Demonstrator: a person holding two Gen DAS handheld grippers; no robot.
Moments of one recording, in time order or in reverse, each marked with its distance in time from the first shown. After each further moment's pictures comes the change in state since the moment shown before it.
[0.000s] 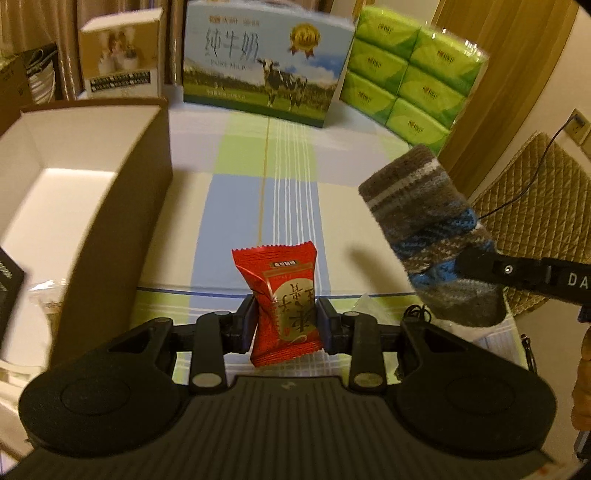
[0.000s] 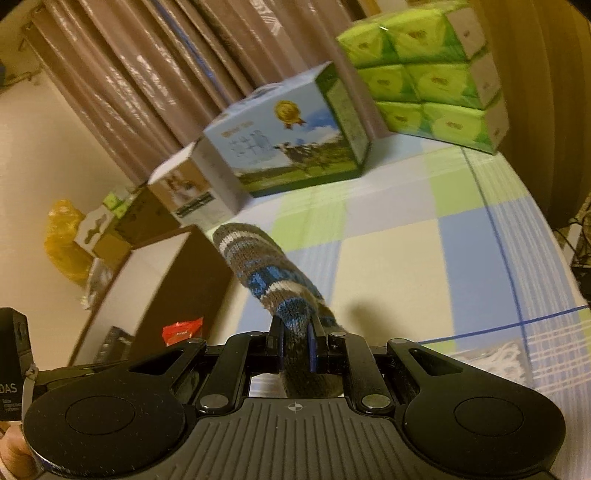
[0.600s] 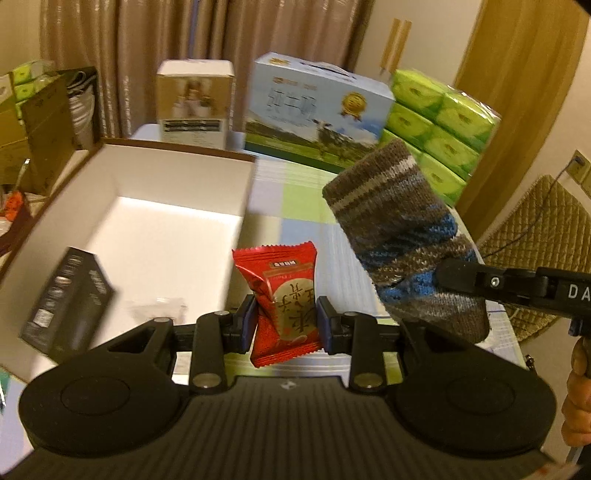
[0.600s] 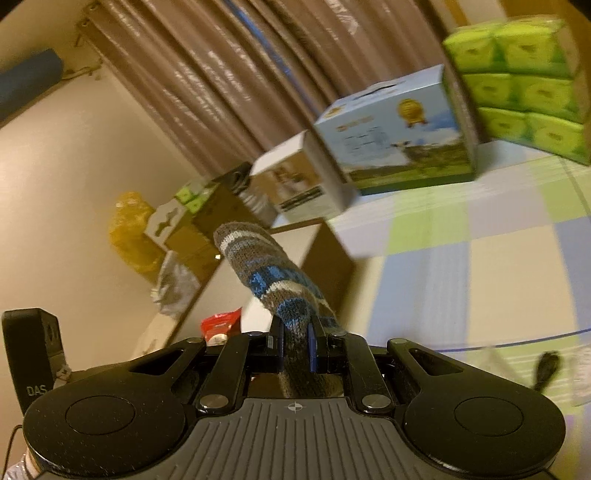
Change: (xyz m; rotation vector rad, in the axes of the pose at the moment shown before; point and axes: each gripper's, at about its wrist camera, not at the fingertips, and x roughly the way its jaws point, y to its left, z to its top) left arm -0.090 0.071 0.001 -0.039 -0.117 0.054; right arm 0.019 0.115 -0.011 -0.043 0.001 0.210
